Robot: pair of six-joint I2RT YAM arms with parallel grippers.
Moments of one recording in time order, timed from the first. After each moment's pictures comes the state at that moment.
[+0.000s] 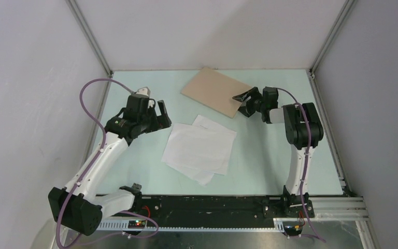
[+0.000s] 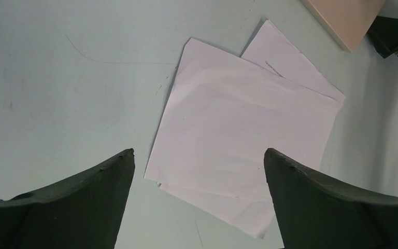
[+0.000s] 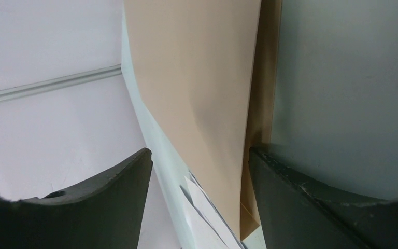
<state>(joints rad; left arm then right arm) -0.33 1.12 1.05 -0.71 -0.07 -0.51 0.12 2.13 1.15 0.48 -0.49 1.20</state>
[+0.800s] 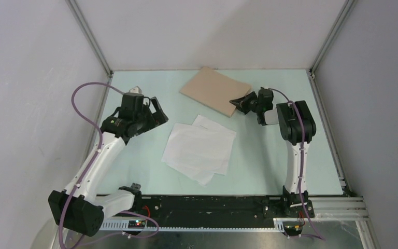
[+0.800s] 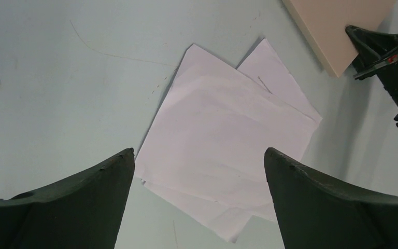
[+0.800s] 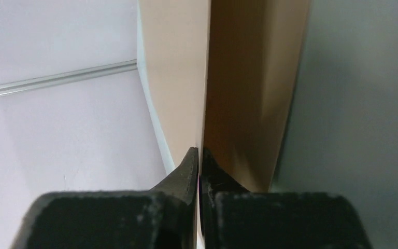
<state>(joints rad) -0.28 1.11 1.05 -0.73 -0.06 -0.61 0.15 2.26 1.19 0.68 -0.51 1.30</state>
